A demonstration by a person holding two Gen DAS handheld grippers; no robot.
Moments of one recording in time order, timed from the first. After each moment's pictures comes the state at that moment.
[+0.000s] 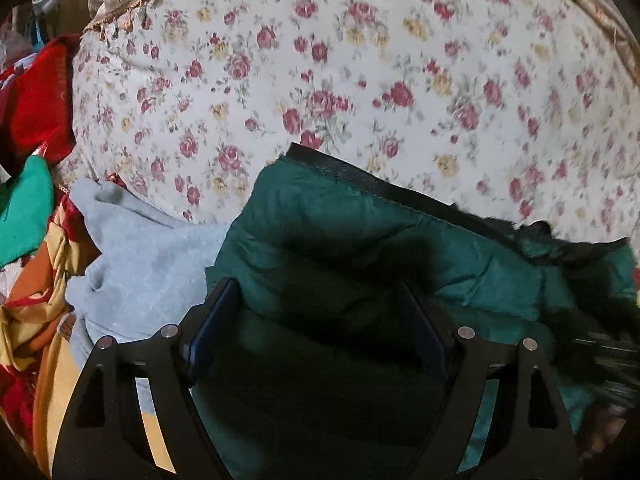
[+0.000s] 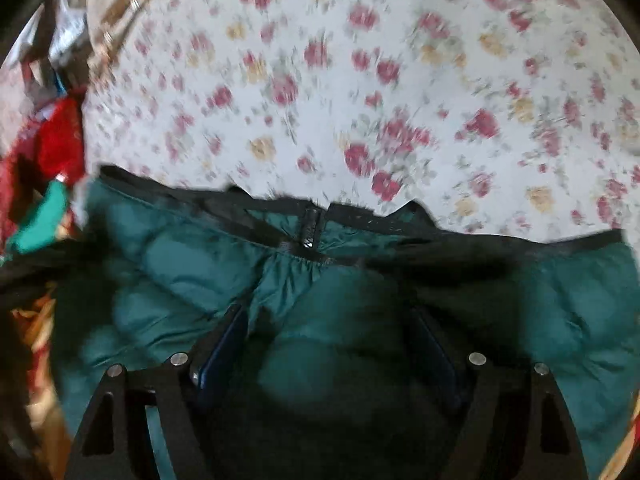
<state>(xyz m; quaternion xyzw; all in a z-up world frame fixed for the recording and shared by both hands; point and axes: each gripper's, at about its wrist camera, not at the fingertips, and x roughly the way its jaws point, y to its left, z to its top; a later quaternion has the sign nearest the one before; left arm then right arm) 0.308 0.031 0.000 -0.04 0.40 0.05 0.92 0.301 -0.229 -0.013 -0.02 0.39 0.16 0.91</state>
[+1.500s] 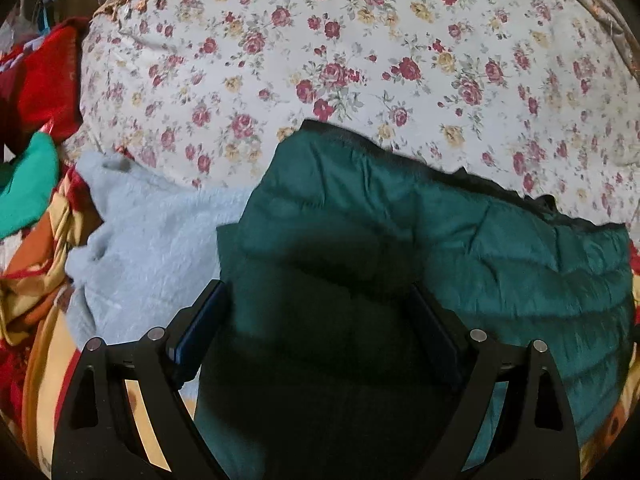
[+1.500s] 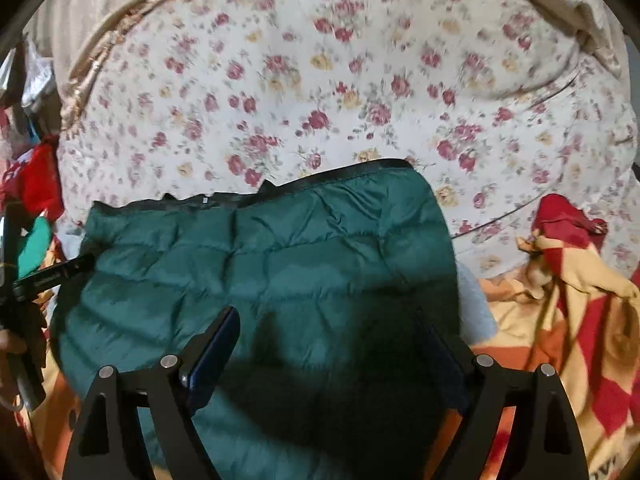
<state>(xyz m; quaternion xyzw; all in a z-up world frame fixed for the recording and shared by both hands) 0.274 0.043 -0.019 -0.06 0.40 0.04 0.91 0.215 -0.330 -0.007 0.02 0.37 0.06 0.93</state>
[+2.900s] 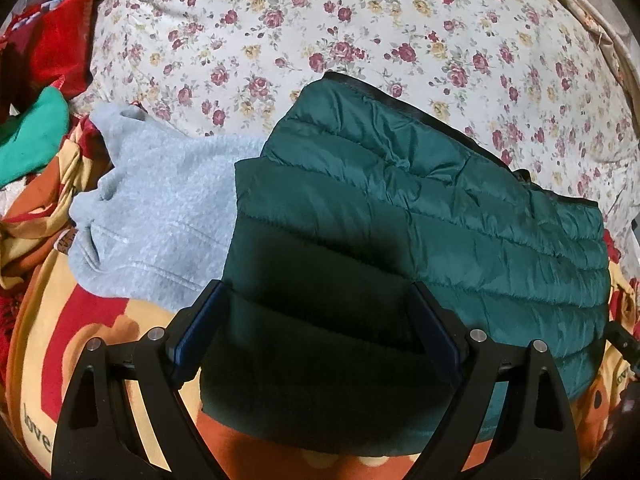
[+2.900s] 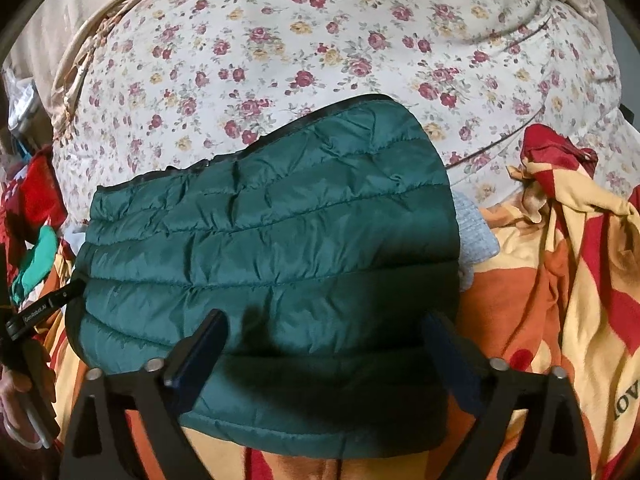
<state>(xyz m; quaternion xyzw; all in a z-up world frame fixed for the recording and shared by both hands) 0.222 0.056 -0.028 -0.09 0.42 0.02 0.90 0.196 -0.336 -0.026 0.08 0.43 0.05 0.90</state>
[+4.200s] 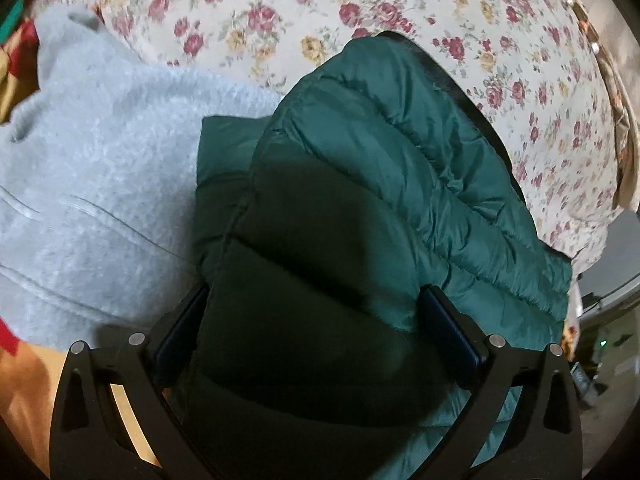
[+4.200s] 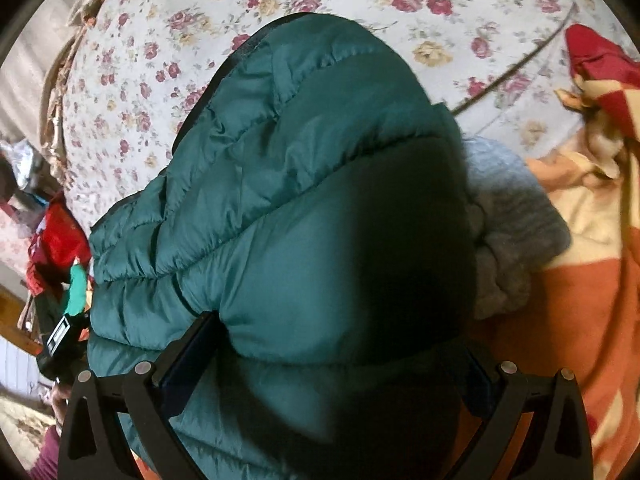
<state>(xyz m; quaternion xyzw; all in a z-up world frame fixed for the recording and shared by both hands) 0.292 0.095 -0.079 -0.25 0.47 -0.07 0.84 0.277 -0.387 -0.093 0.20 0.47 0.13 0.85</state>
